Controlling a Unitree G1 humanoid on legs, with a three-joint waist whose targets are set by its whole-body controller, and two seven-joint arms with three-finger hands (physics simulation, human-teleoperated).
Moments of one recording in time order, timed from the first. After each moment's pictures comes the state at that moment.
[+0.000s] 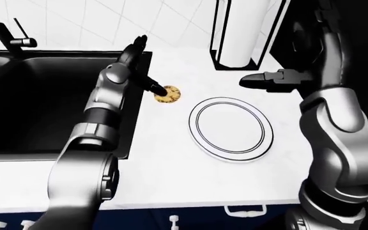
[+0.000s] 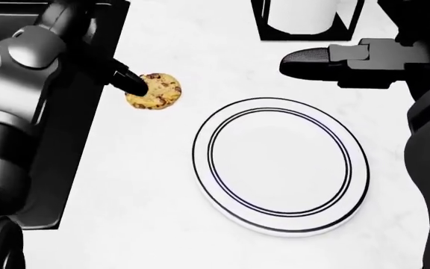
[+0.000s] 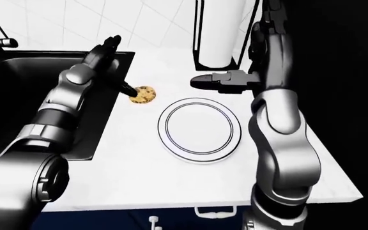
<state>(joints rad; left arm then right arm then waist) -1.26 0.30 0.06 1.09 0.35 0.12 -0.24 -0.68 -0.26 -0.19 -0.57 0.17 0.85 -0.16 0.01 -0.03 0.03</state>
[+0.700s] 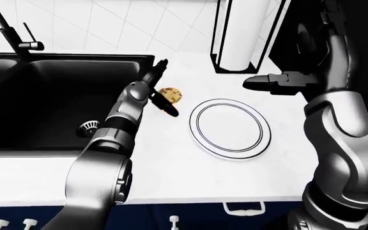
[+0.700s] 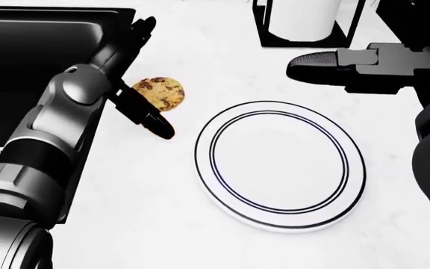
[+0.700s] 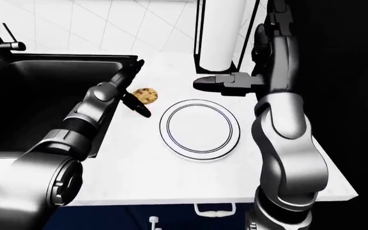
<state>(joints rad) -1.26 0.20 0.04 1.29 0.47 -0.01 -0.22 -0.66 -0.28 -0.20 -0.61 0.21 0.88 -0.19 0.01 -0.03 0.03</state>
